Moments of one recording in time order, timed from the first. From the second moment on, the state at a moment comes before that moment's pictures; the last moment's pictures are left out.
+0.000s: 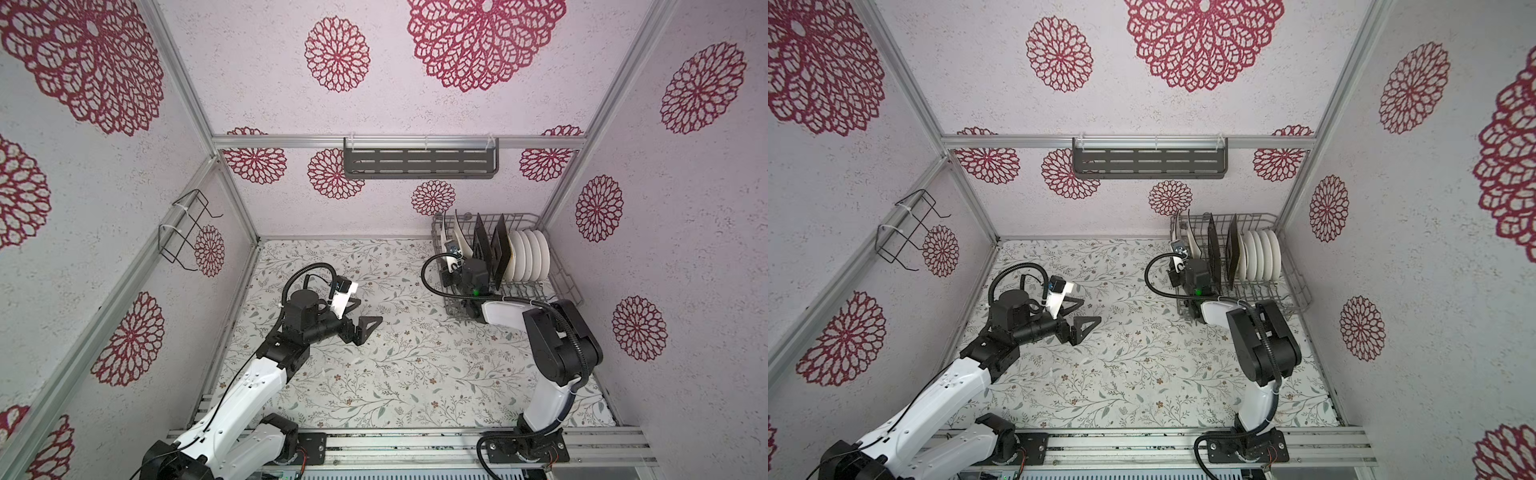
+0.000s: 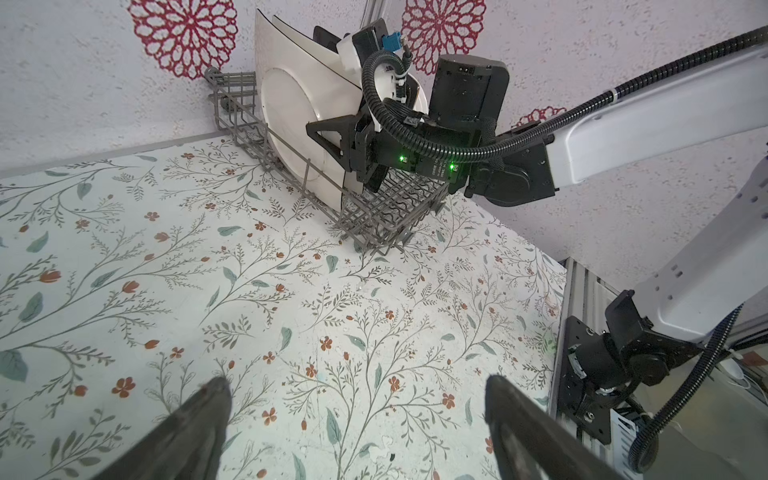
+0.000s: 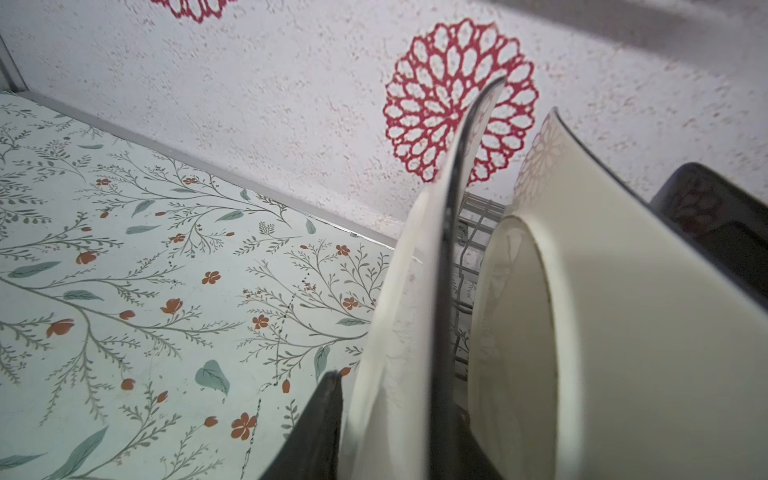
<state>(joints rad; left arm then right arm) -0.39 1.00 0.67 -0.04 0.56 -0.11 0.36 1.83 0.98 0.62 0.08 -0.18</state>
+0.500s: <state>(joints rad) -0.39 1.01 0.67 -0.04 0.56 -0.09 0.37 1.83 0.99 0.62 0.10 -0.17</state>
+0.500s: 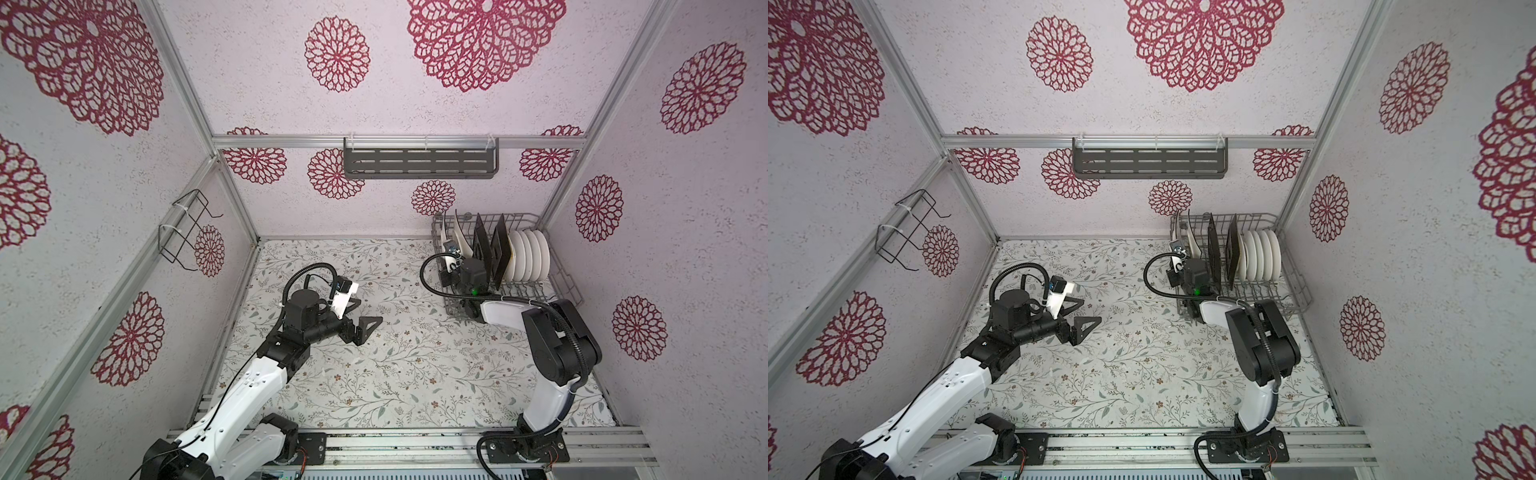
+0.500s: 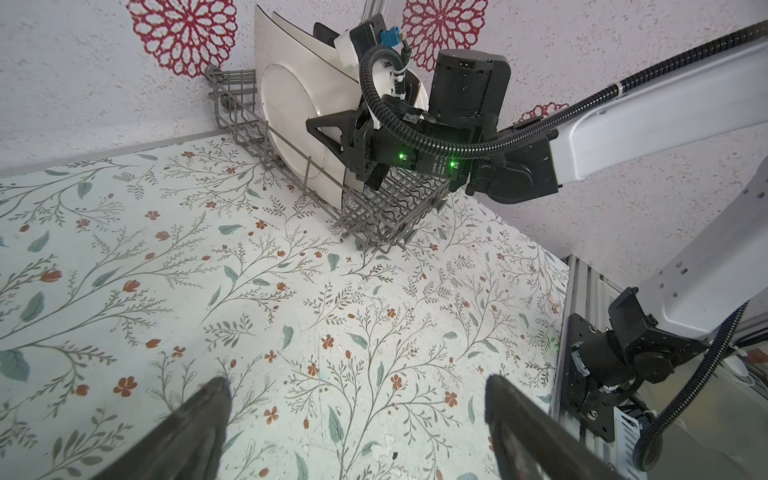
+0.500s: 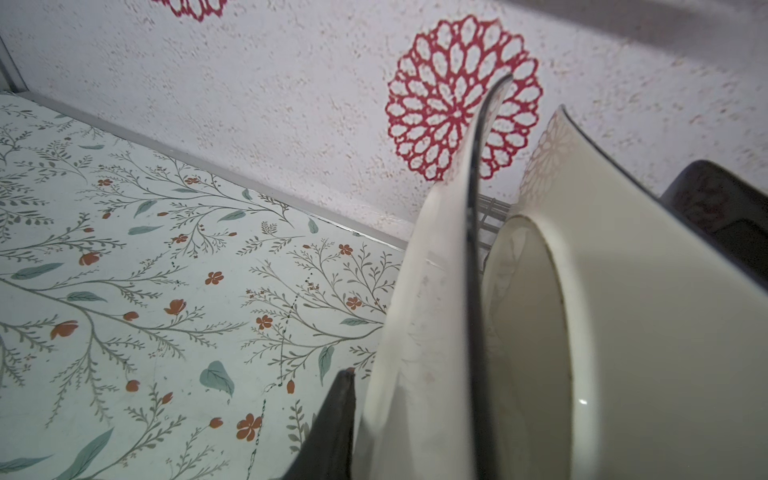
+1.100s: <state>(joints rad) -0.39 1.01 0.67 -0.05 0.54 -0.09 0.36 1.82 0.96 0.66 0.10 -0.16</state>
